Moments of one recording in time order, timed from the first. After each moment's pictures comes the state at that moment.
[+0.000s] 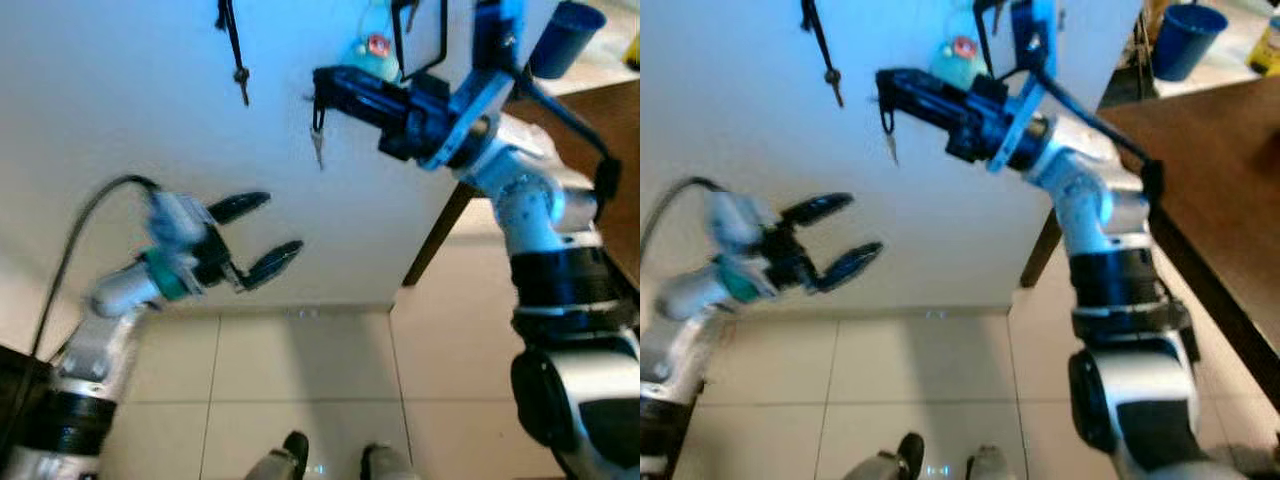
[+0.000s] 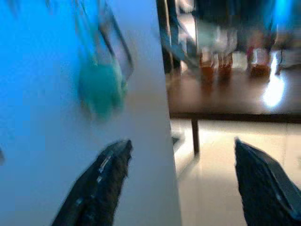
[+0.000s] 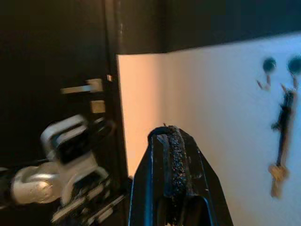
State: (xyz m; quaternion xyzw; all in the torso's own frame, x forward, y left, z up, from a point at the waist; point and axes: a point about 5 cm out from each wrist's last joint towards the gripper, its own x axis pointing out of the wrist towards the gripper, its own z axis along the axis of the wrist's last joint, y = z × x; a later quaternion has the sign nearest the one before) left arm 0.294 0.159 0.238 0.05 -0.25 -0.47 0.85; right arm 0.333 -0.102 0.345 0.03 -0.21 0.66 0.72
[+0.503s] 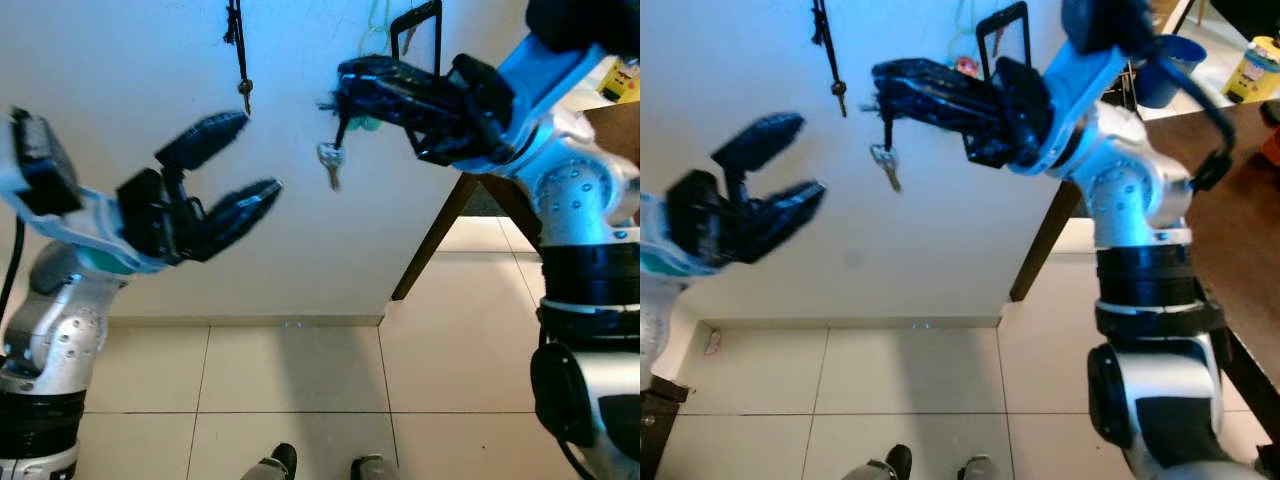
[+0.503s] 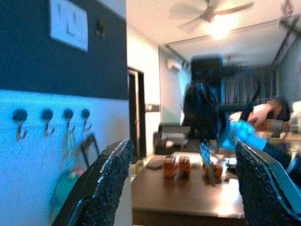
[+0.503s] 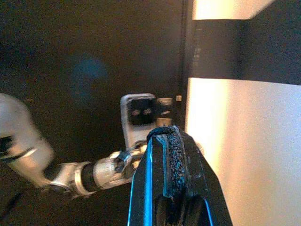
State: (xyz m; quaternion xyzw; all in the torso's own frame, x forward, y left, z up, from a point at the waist) left arm 0.265 0.166 0.295 -0.06 -0.35 -0.53 0.77; right arm 0.310 -0.110 0.358 0.05 -0.22 0.76 0.61
